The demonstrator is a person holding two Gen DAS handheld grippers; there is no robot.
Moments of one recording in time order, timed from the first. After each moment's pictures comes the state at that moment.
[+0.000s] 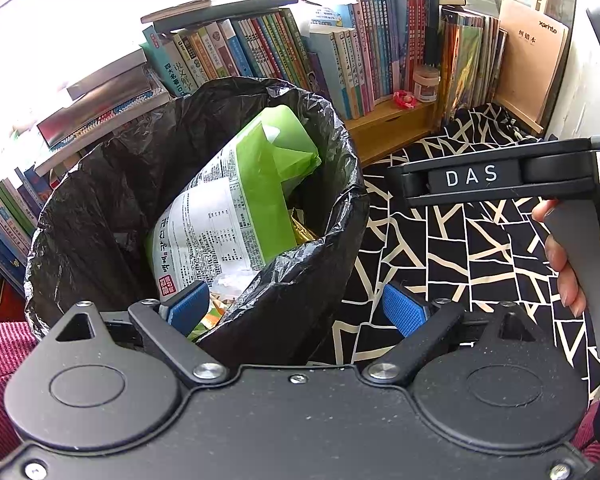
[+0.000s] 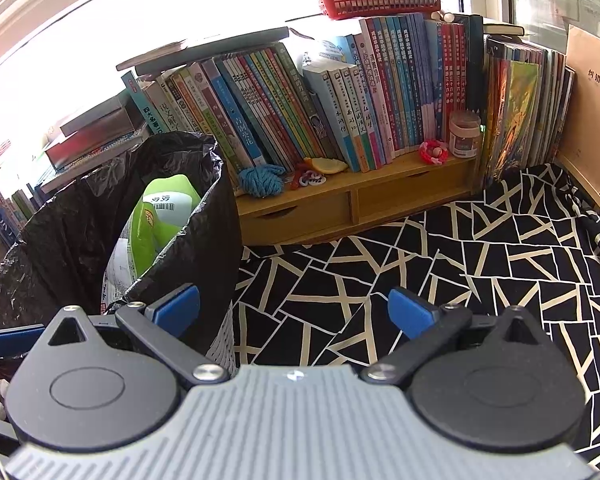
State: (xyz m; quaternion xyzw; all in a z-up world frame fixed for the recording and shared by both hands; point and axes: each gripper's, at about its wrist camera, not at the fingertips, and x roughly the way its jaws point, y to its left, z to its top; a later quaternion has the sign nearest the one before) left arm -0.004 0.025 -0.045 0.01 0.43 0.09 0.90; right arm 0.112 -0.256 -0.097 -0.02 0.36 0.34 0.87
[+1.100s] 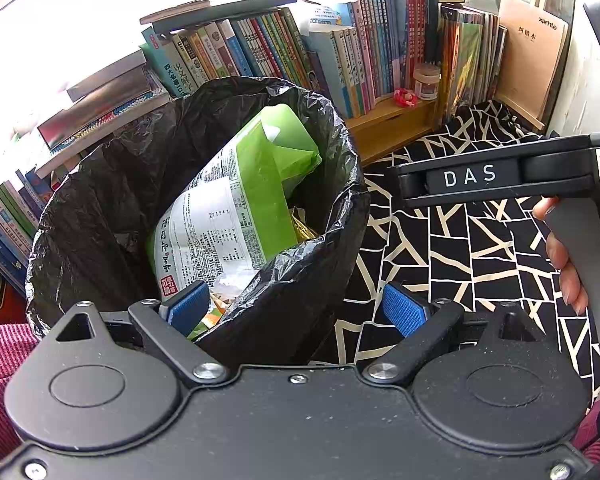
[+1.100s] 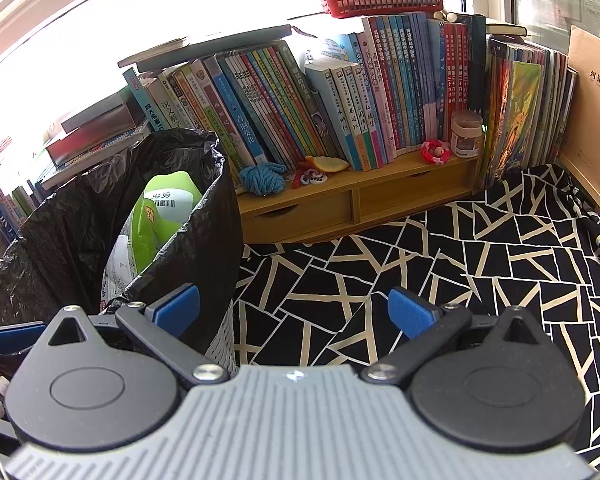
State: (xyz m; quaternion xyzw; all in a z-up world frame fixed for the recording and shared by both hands) left arm -0.003 0.025 -0.047 0.02 0.43 0.09 0.90; right arm 0.112 -0.255 -0.098 -0.02 0.36 0.34 0.87
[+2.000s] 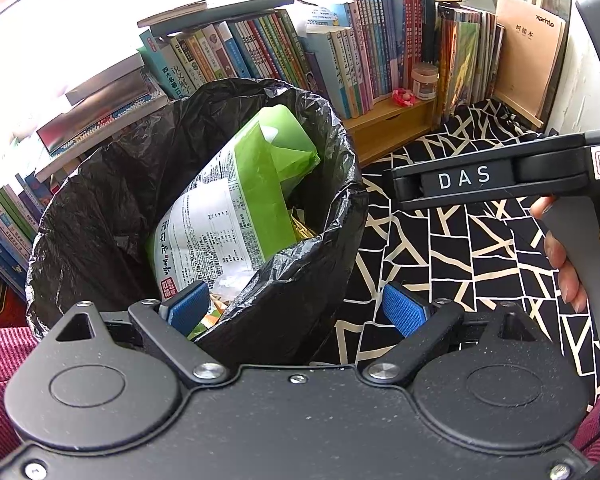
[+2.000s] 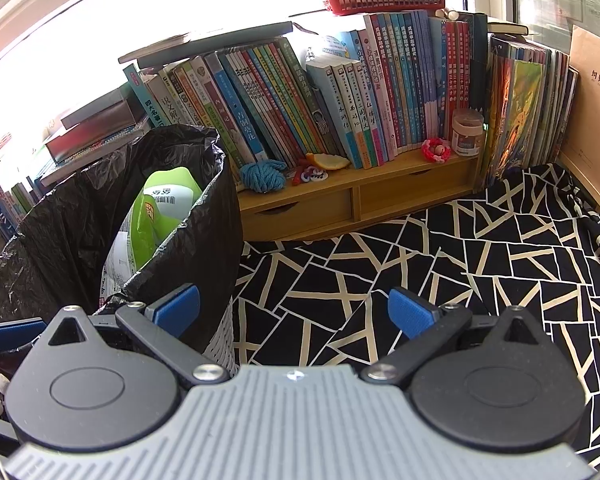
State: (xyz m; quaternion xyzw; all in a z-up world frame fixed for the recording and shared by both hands) left arm -0.004 0.024 -0.049 0.02 0.42 0.09 0.90; right arm 0.111 -0.253 -0.099 -0.02 0.36 0.34 0.87
